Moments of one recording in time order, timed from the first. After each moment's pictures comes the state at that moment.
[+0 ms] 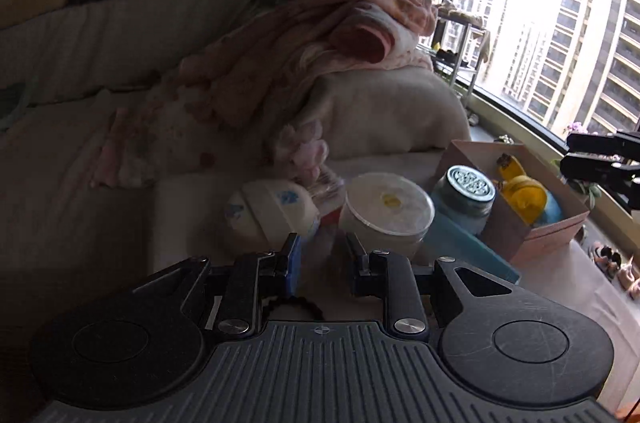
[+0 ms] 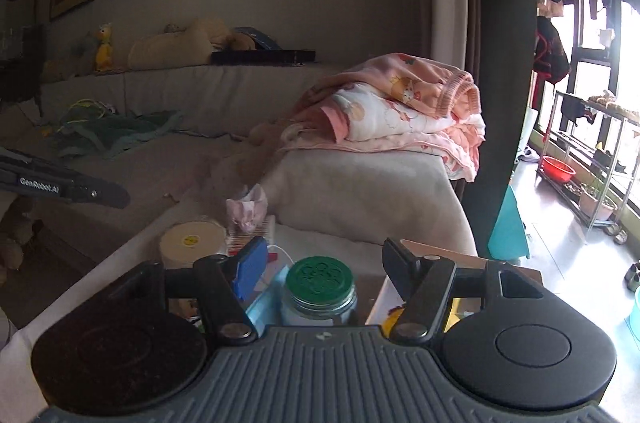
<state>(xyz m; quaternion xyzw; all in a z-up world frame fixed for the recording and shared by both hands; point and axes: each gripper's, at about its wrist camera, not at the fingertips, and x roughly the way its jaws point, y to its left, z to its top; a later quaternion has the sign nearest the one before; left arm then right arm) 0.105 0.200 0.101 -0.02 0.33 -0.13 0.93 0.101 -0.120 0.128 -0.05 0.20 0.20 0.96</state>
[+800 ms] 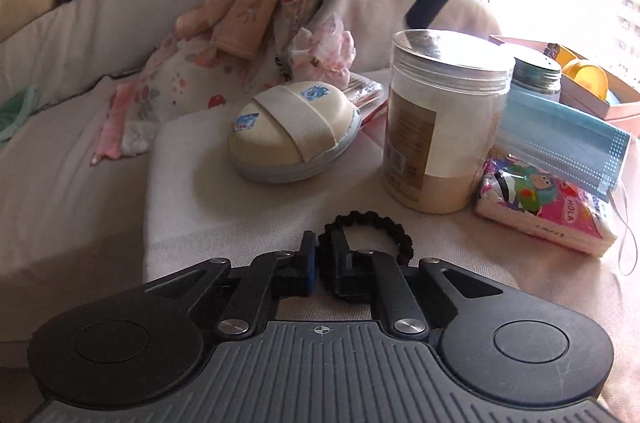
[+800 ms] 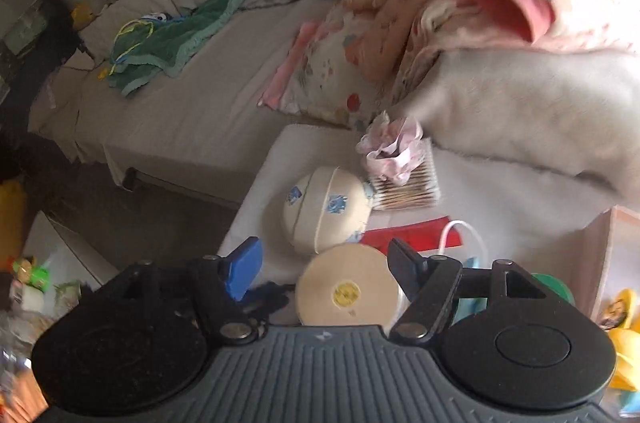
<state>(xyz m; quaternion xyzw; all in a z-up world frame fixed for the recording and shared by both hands) 0.113 0.187 0.004 0.08 0.34 -0.12 0.93 0.310 0.022 0.126 0.08 0.55 0.29 0.78</state>
